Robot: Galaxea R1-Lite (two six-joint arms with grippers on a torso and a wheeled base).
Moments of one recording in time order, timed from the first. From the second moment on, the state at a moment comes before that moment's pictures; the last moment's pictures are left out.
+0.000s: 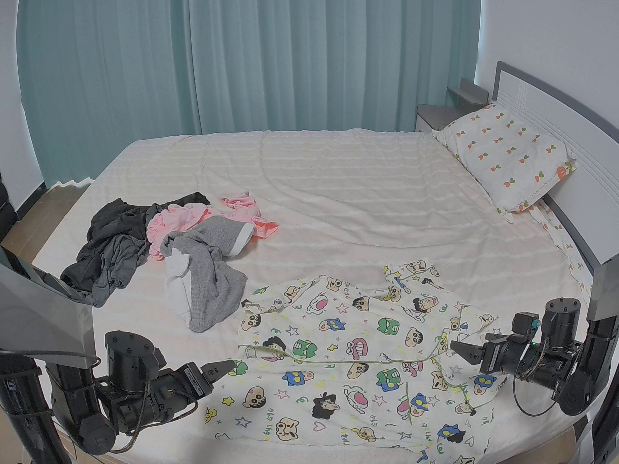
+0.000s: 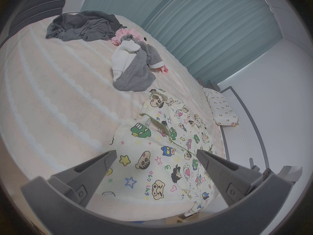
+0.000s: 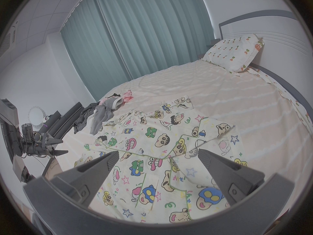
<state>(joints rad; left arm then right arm) -0.42 2.09 -0.02 -1.48 -0.04 -0.88 0.20 2.07 -0.02 -1.55 0.16 0.24</state>
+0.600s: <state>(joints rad) -0.40 2.12 -0.40 -1.20 -0.04 -0.75 0.22 2.07 -0.02 -1.55 0.17 0.25</state>
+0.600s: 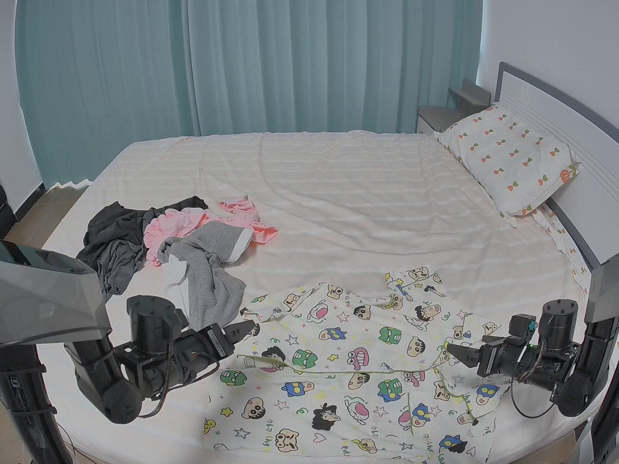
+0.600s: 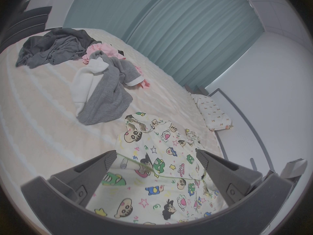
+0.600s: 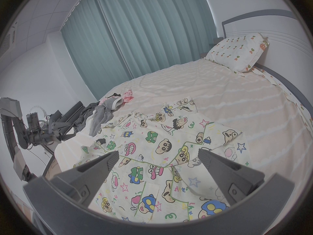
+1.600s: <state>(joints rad) -0.38 2.41 -1.09 -0.64 -0.10 -0.72 0.23 2.11 -0.02 -1.55 0.16 0.24</state>
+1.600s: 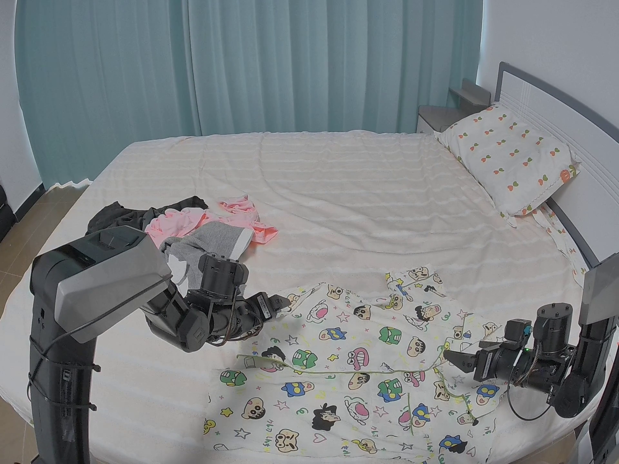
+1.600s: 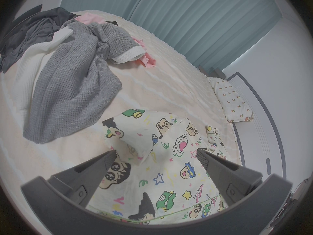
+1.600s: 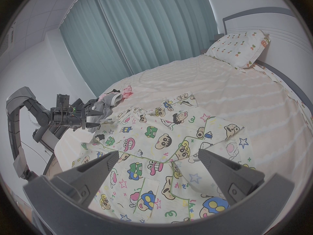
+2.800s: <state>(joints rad) -0.37 2.46 -1.21 -0.64 0.05 -0.72 0.24 2.13 -0.02 -1.55 0.14 0.24</state>
